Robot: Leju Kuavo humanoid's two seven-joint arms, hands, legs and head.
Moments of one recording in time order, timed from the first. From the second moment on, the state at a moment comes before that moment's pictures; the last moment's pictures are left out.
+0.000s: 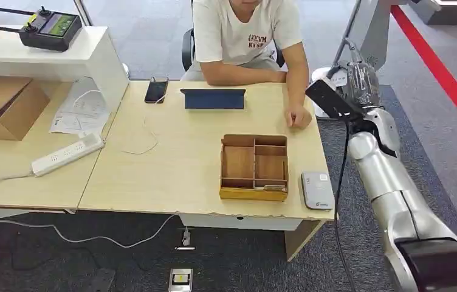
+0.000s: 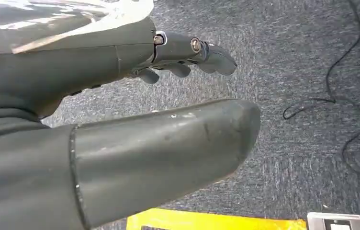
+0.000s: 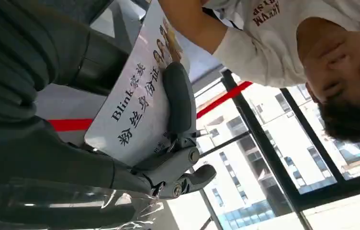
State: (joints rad) left arm -0.24 -0.06 0.81 -0.17 -1.11 0.30 -0.03; right arm -0.87 -0.25 0.26 -0.69 0.66 -0.31 -0.28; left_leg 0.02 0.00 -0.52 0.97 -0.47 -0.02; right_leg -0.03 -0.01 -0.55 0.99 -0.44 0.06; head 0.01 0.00
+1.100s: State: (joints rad) left arm -0.22 -0.05 0.82 -0.17 -1.07 0.31 -0.05; right arm -0.66 -0.42 0.31 -0.89 0.65 -0.07 -0.15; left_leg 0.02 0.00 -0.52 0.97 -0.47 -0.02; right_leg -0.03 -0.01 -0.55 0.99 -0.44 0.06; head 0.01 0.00
